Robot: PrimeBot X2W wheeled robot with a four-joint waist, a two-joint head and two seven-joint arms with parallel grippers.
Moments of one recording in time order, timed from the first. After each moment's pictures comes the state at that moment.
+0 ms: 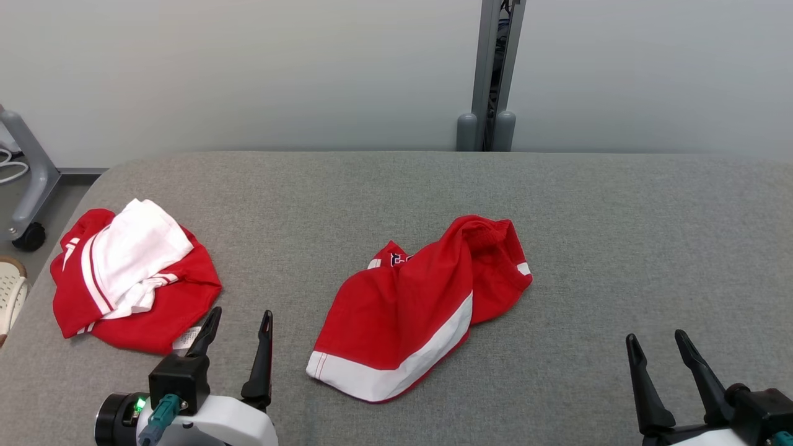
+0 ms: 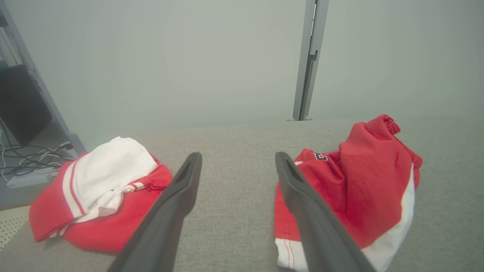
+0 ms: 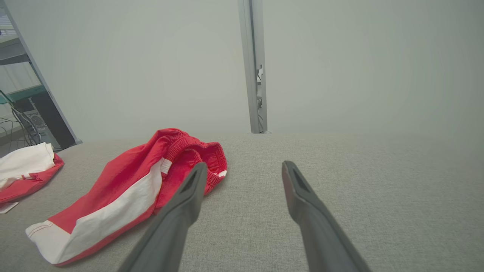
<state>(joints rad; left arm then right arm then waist) -0.04 0.30 -0.41 0.08 -0.41 0.25 -0.13 0.13 -0.11 0.06 0.05 0.25 0.13 -0.19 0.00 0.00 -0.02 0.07</state>
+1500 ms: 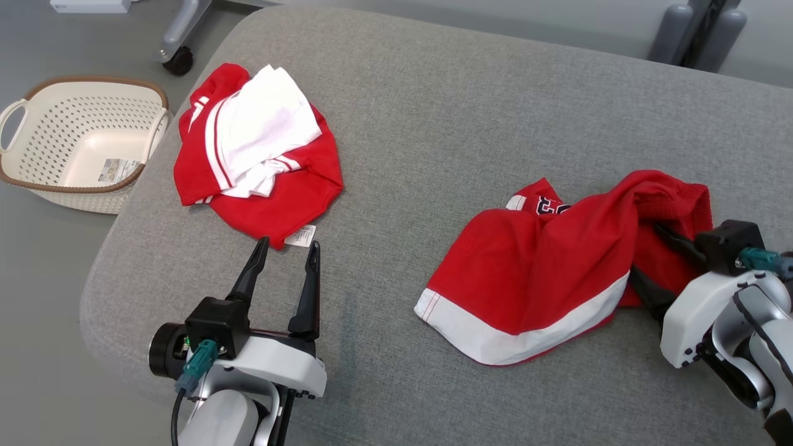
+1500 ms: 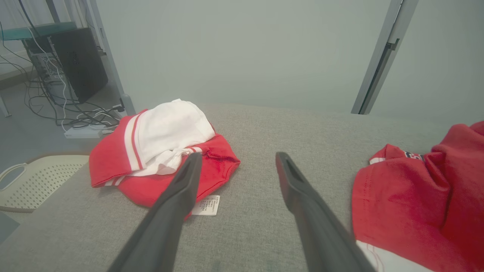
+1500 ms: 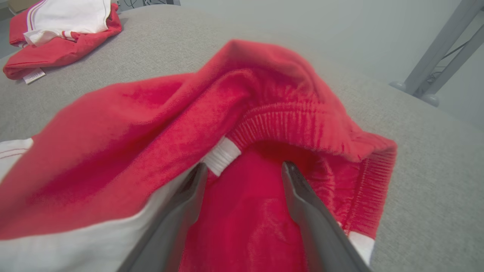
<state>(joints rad) -0.23 0.16 -0.44 0.20 -0.42 0.18 -0.26 -0.43 -0.54 0.57 0.35 0.55 0.13 0.01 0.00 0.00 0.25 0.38</state>
